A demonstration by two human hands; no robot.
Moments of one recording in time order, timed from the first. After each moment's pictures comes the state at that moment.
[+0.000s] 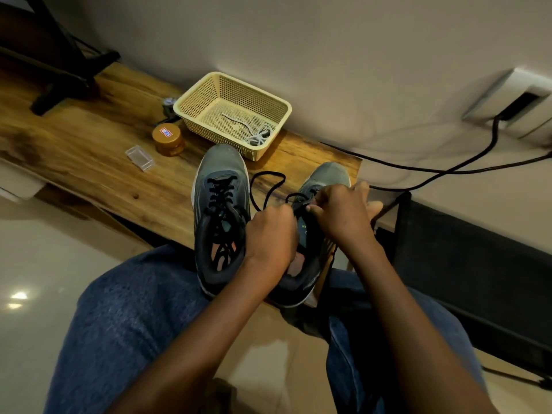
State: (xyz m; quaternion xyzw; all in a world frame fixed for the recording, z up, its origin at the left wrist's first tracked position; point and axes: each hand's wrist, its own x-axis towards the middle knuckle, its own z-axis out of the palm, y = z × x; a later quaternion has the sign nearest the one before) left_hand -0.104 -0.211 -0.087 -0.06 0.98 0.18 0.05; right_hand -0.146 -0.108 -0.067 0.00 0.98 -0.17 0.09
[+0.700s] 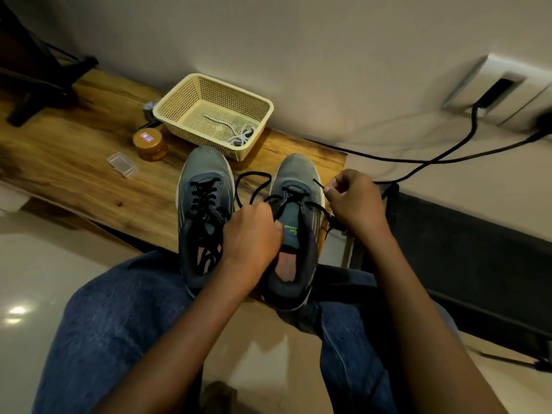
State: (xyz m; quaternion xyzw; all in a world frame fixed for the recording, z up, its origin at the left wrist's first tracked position) left_hand -0.103 -0.214 -0.075 -0.09 0.97 0.19 0.08; right_hand -0.154 -0.070 -0.066 0.07 0.93 -0.35 0.02
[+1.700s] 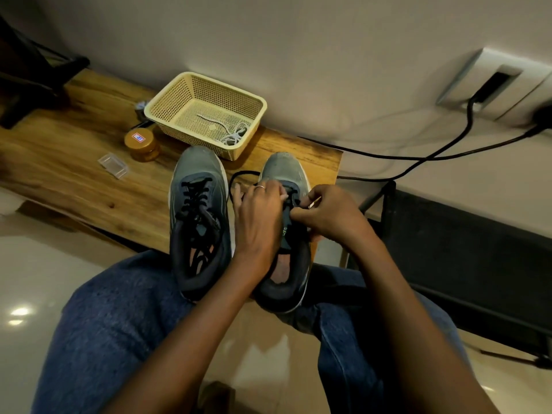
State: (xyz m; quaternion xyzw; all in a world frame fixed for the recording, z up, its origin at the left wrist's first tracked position) left_hand -0.130 -0.197 -0.117 -0.04 0.97 0.21 -0.11; right_hand -0.146 -0.080 -0.061 0.06 0.89 -0.40 0.22
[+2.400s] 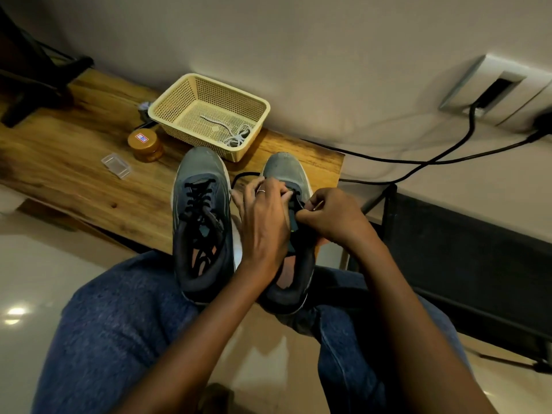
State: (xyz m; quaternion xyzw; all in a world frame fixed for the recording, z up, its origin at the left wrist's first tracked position) left_hand -0.121 -0.190 -0.117 -0.06 0.93 0.33 -0.15; right_hand -0.144 -0.083 -0.057 0.05 0.91 -0.35 0.19
